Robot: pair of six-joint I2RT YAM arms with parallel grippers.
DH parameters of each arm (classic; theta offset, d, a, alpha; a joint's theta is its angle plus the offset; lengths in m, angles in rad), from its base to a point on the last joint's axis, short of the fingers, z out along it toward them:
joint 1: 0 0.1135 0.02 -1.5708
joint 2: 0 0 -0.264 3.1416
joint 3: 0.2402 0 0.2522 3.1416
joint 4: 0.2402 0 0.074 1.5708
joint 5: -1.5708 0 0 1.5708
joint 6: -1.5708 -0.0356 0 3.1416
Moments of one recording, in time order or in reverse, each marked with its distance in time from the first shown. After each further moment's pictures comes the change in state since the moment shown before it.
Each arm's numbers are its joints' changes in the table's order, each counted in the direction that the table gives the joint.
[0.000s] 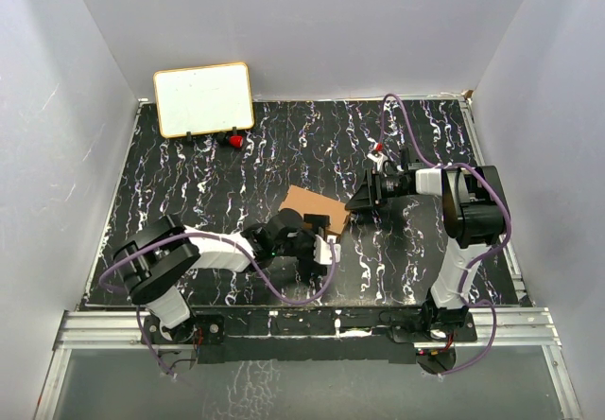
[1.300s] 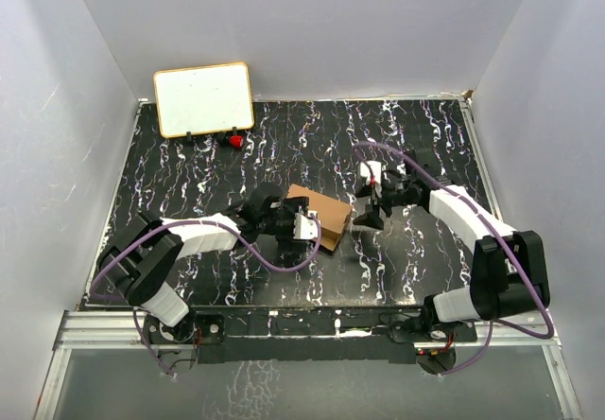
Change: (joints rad) left arm 0.236 -0.044 0.076 0.275 -0.170 -0.123; right arm 0.137 -0.529 -0.127 0.330 -0.130 1.071
